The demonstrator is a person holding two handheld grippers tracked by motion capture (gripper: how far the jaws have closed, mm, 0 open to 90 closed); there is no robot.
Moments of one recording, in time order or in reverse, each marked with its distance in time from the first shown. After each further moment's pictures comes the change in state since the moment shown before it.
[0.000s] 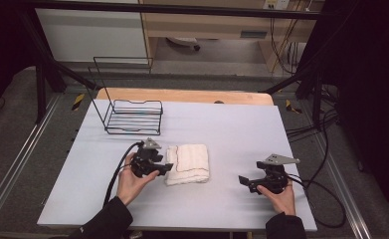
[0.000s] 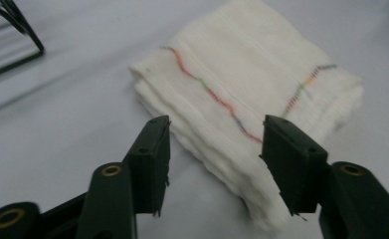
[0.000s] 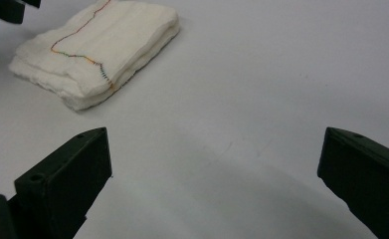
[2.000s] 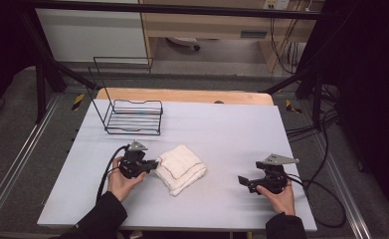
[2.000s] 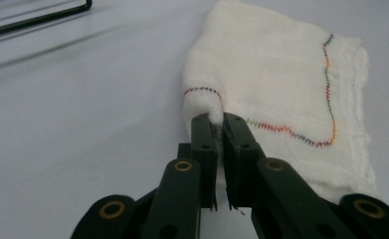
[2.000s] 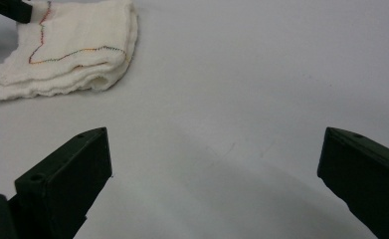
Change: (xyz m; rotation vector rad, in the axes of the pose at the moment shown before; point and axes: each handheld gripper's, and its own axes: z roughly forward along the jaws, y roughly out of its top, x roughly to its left) left arm 0.021 -0.034 -0.013 -0.016 0.004 -0.093; right arm 0.001 0.000 0.001 0.004 0.007 0.001
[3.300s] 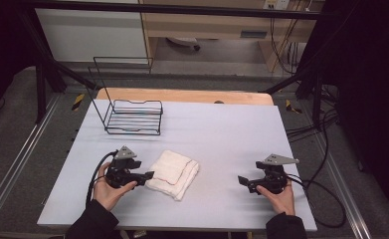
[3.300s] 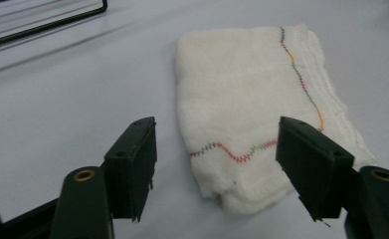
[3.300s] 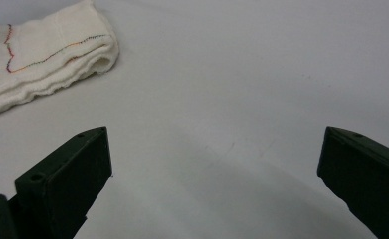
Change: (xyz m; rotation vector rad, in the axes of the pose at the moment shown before) left arm -0.002 -0.014 -0.035 -0.028 0.012 0.051; right arm 0.000 0.000 0.000 -0.002 -0.004 -0.009
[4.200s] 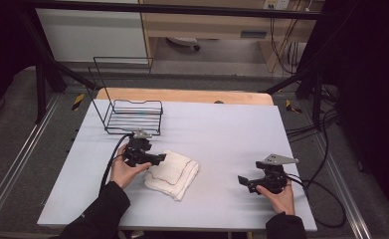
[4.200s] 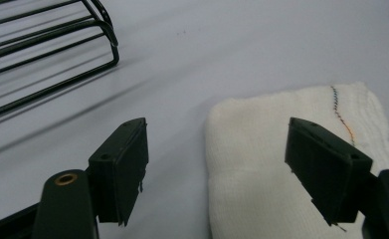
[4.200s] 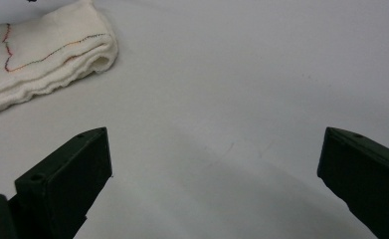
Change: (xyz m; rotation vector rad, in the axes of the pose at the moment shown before) left arm 0.019 0.047 0.054 0.011 0.026 -0.011; right arm 0.000 0.000 0.001 0.001 -0.001 0.004
